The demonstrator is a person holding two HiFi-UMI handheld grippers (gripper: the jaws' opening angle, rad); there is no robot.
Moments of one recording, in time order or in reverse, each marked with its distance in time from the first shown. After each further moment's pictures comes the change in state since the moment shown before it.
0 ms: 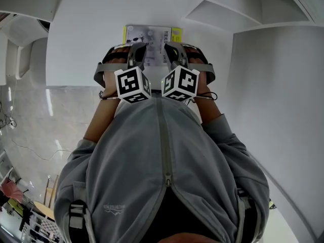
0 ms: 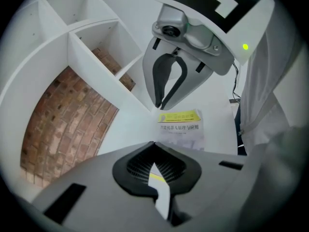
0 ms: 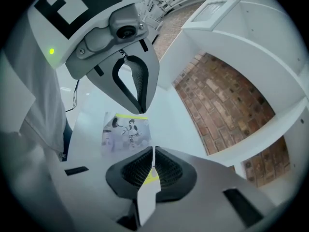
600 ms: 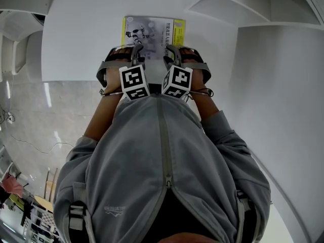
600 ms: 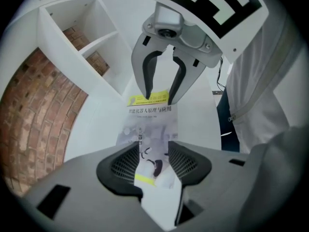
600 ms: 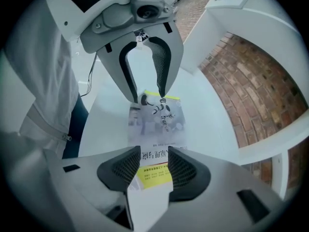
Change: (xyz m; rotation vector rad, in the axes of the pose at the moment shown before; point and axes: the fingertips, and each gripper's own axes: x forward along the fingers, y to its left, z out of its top) left arm 0.039 -0.074 -0.038 0.049 0.103 -0.241; right arm 0.046 0.083 -0.047 -0.085 0.124 0.228
